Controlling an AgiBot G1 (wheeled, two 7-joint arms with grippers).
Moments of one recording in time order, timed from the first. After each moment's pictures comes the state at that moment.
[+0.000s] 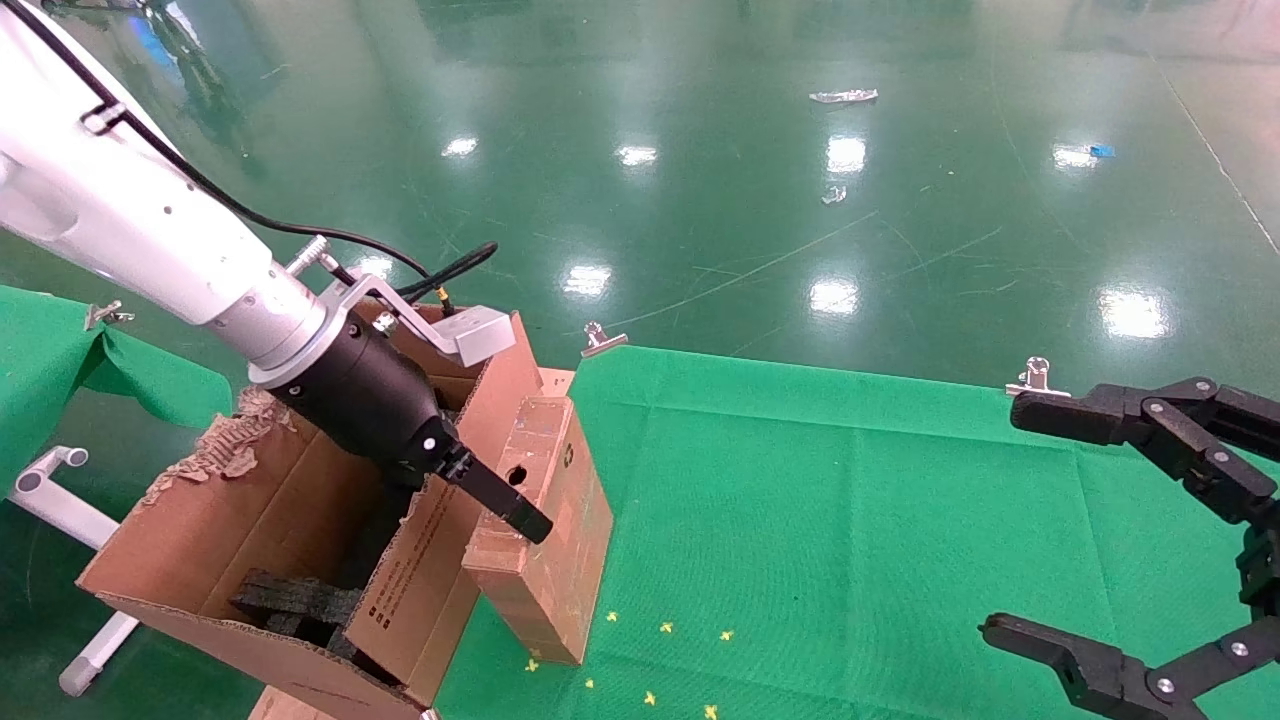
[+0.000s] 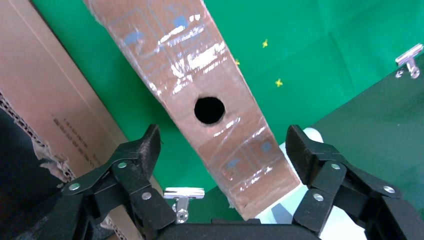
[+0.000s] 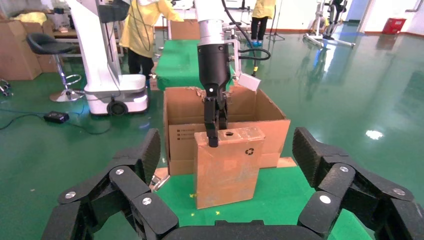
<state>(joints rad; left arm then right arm) -2.07 0.88 1.75 -0.64 1.05 1.50 -1.01 1.08 -0.61 -0.29 1.28 -0.73 -1.49 0.18</state>
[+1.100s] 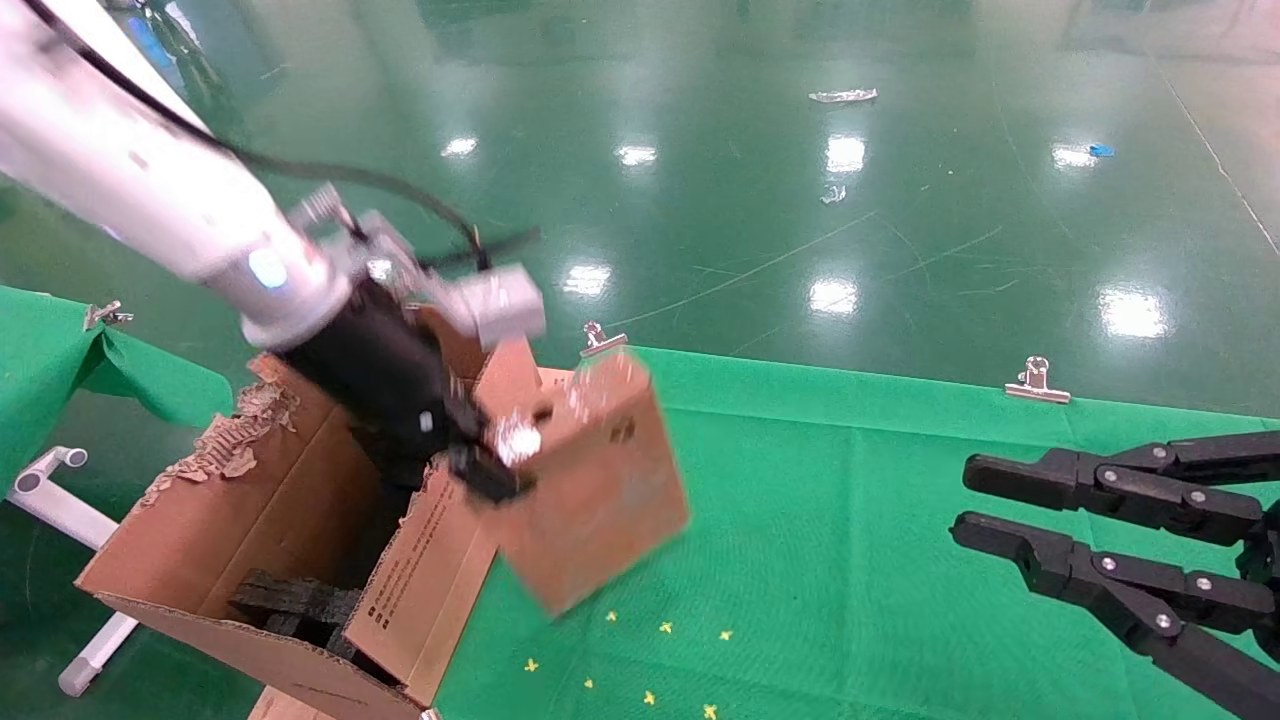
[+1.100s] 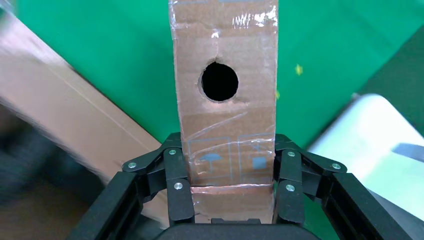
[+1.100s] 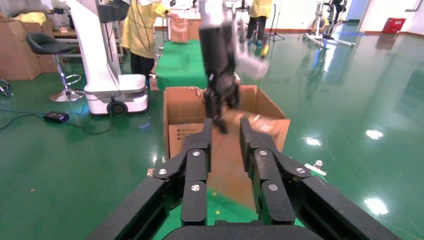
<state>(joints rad) -2.26 0.82 1.73 -0.95 1.19 1.45 -0.94 1.08 -0.61 -0.29 1.28 -0.72 -1.49 0.18</state>
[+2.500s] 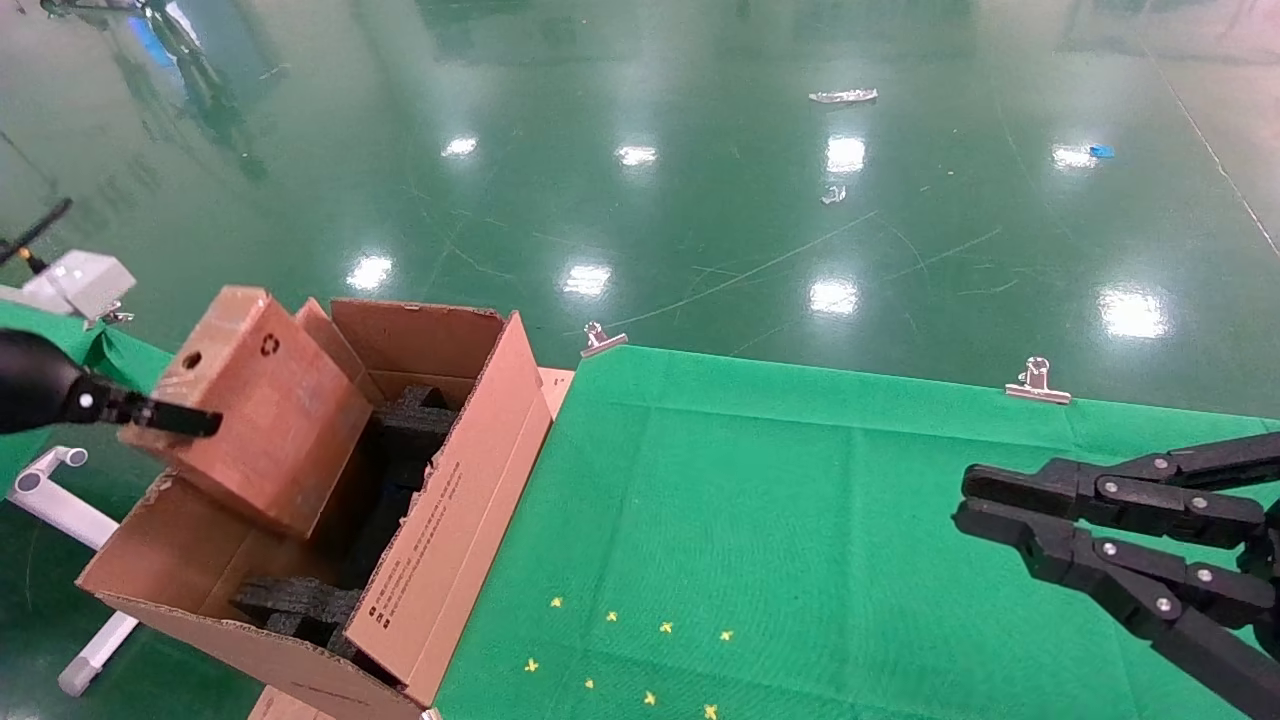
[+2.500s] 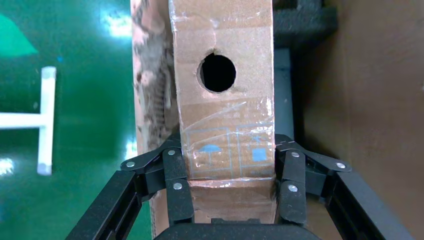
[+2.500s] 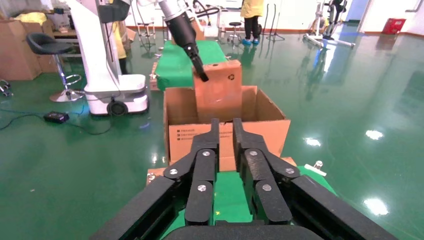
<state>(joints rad) -2.25 0.39 1.77 -0.70 1.30 1.26 -0.94 1.08 -0.61 -0.29 1.28 -0.72 -1.49 0.18</state>
